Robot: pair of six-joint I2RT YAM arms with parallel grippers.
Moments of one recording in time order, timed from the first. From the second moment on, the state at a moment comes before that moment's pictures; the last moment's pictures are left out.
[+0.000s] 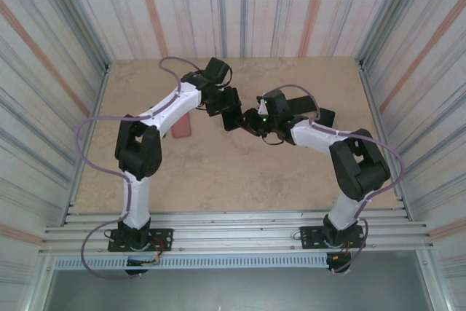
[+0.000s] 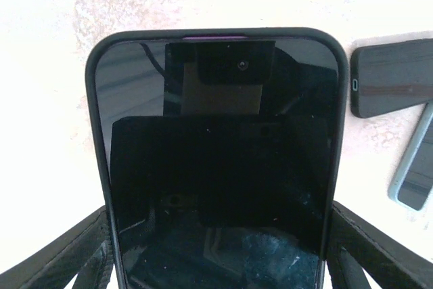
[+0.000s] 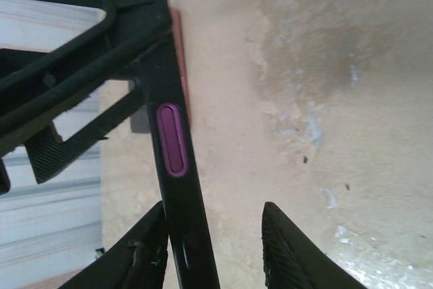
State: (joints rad) left arm -0.54 2.05 1.82 -0.81 0.17 -0.75; right arm 0.52 1.72 1.02 0.06 -0.44 0.92
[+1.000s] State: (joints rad) left arm -0.38 1.96 1.71 -0.47 0.57 -0.72; right arm 0.41 1.65 0.96 0.30 -0.51 1.15
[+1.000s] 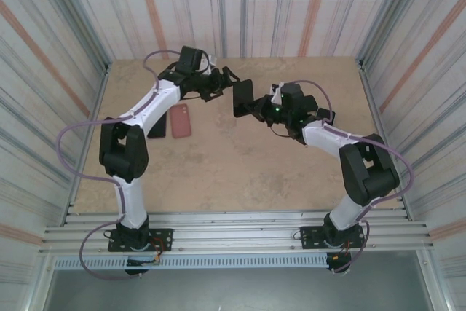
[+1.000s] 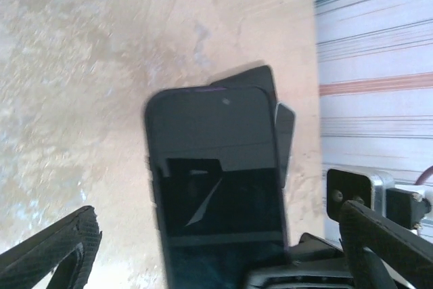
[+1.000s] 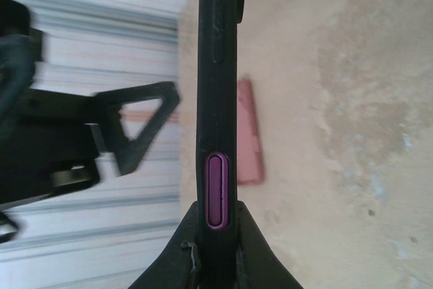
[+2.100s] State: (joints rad) left arm -0.31 2.03 1.68 0.13 0.93 -1.10; right arm 0.41 1.65 0.96 0.71 -0.60 1.51
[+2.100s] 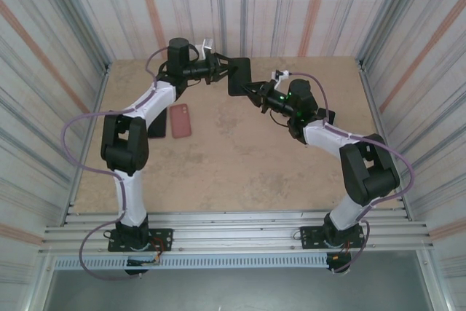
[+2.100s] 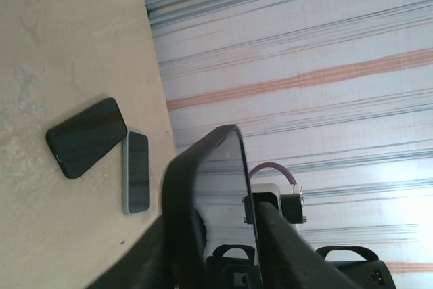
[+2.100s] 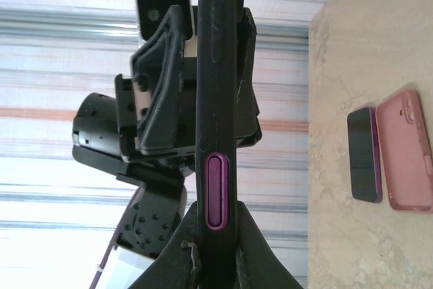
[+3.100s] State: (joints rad) left arm -0.38 1.99 1.52 0.40 0.54 -1.45; right arm 0.46 1.57 0.90 0.71 -0.46 1.36
